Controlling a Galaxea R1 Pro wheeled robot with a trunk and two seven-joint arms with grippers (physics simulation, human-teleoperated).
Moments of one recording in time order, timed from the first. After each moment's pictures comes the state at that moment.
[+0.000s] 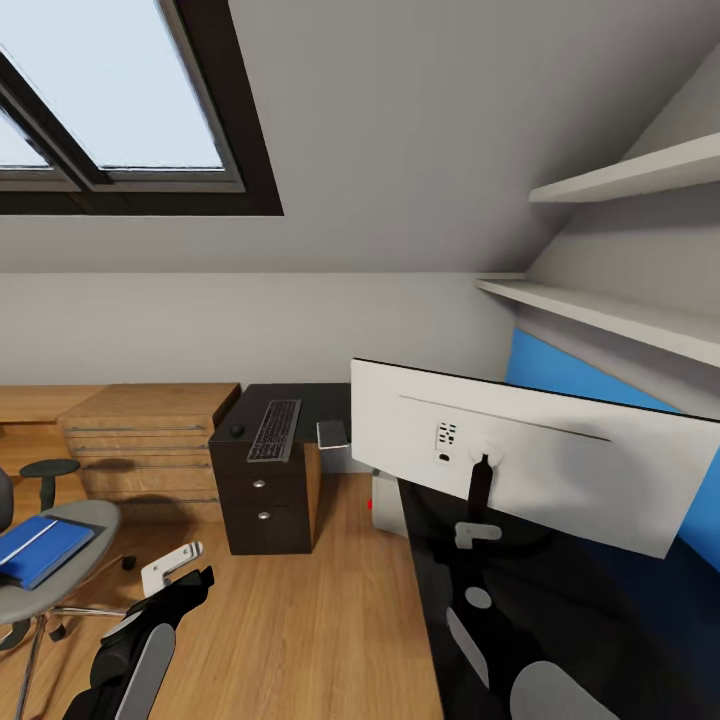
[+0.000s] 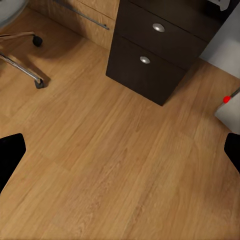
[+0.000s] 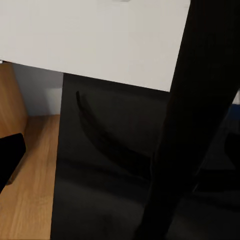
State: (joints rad) left arm -0.14 0.00 0.09 -1.47 0.45 0.55 0.50; right arm -0.59 0.09 0.16 -0.46 -0.06 -0.28 -0.31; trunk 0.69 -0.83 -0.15
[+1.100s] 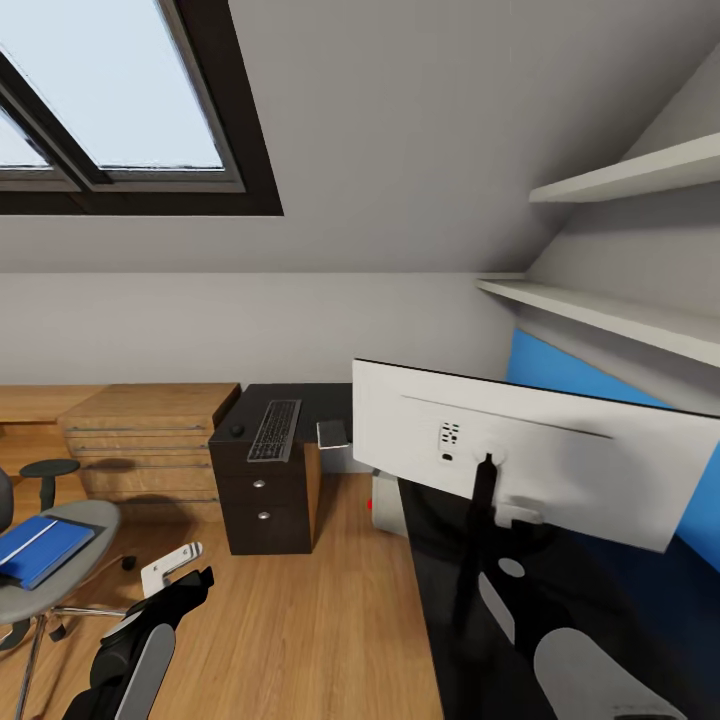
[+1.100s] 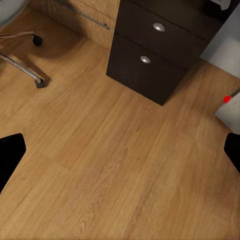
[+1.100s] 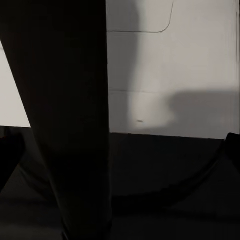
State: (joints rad) left arm -0.14 0.00 0.09 -1.47 0.45 0.55 0.50; right arm -0.66 0.01 0.00 -0.44 -0.07 -0.25 -0.34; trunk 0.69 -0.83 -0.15
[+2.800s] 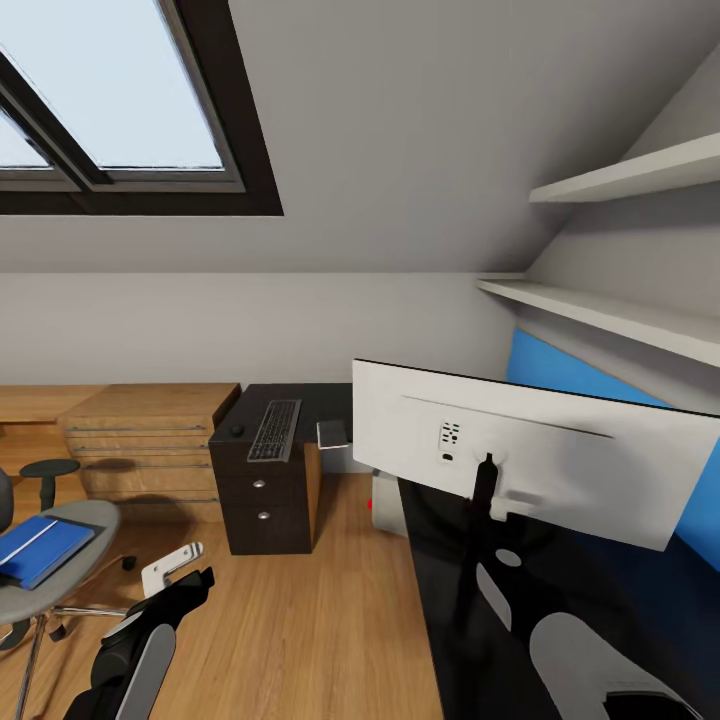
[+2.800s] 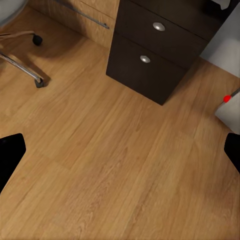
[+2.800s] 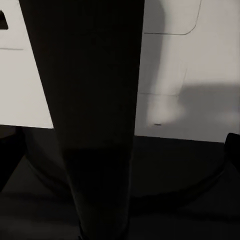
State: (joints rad) left arm -0.14 -0.01 0.09 -1.47 0.45 0.55 0.50; right arm -0.71 0.01 0.00 -0.39 -0.07 -0.23 -0.30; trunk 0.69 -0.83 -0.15
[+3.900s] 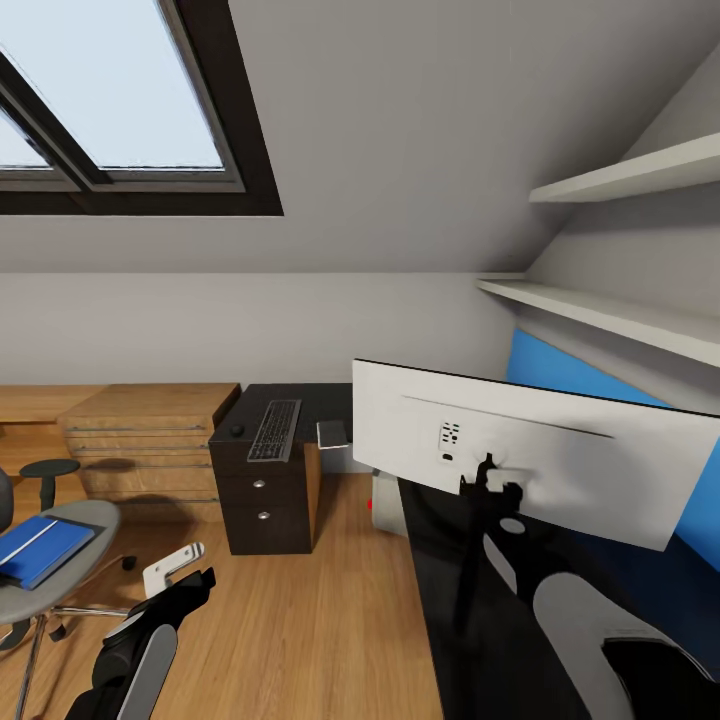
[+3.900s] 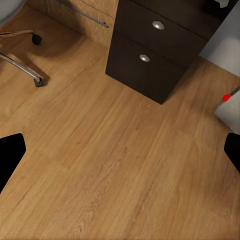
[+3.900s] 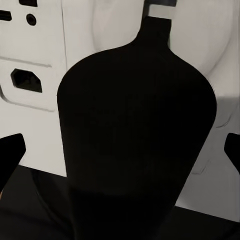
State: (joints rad) left arm -0.14 -0.01 0.09 -1.47 0.45 0.55 0.50; right arm -0.83 -0.02 0.00 -0.30 0.03 -0.22 -0.19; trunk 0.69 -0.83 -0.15
